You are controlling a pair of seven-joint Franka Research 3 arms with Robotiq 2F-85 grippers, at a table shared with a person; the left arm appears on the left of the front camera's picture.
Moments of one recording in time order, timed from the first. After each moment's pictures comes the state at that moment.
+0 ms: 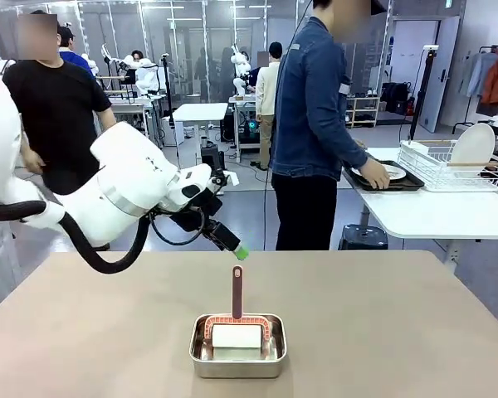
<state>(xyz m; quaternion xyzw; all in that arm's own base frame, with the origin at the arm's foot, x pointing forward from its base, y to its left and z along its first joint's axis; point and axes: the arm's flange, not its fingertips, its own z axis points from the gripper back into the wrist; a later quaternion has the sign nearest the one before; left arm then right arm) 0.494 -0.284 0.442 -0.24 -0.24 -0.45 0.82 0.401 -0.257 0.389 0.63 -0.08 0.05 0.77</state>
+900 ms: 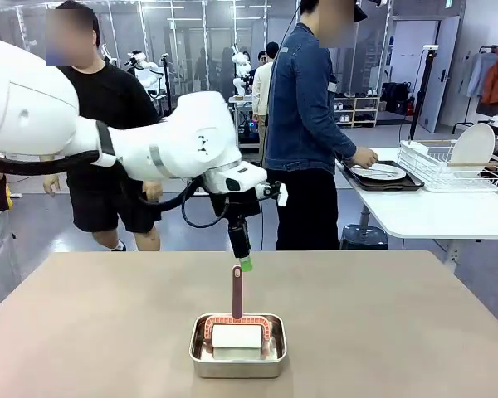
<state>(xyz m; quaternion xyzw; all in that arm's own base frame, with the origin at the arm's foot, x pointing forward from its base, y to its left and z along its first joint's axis) 0.510 -0.375 0.467 -0.09 -0.08 -0.70 0.70 0.401 -0.257 0.389 0.63 -0.08 0.05 0.77</state>
